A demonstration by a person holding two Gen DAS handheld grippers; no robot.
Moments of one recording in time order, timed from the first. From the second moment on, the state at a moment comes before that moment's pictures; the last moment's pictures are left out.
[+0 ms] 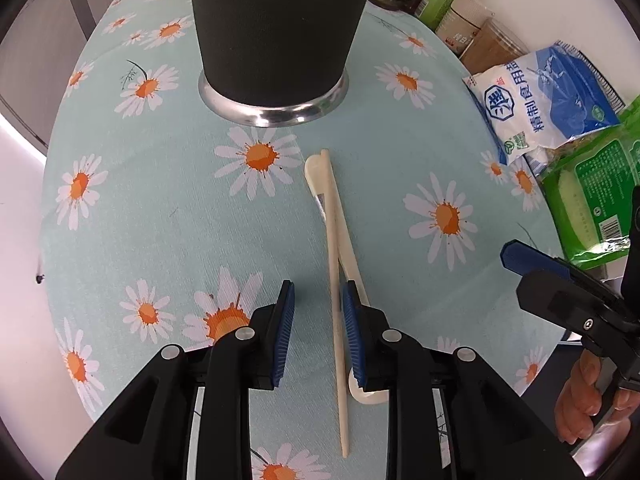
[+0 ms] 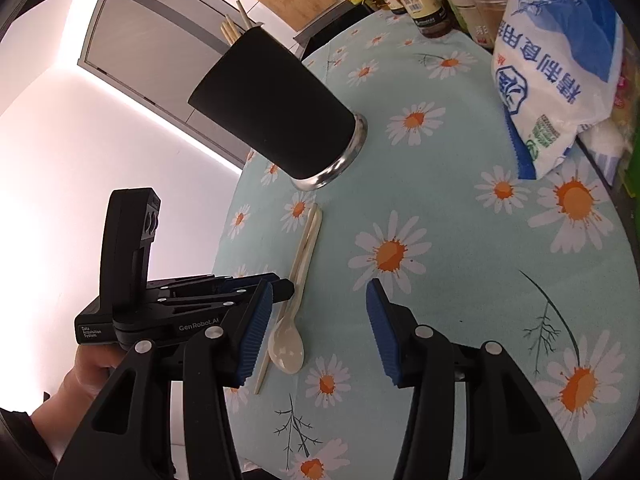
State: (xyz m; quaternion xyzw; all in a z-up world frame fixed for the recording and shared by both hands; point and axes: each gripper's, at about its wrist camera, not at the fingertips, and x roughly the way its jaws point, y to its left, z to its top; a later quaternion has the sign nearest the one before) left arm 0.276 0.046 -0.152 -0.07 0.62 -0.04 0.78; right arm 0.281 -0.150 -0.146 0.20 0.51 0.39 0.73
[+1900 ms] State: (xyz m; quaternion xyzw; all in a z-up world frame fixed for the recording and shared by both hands) left arm 0.245 0.188 -0.139 -0.23 0.53 -0.20 0.79; right arm 0.322 0.088 -0.170 -0.14 0.73 0.14 0.66
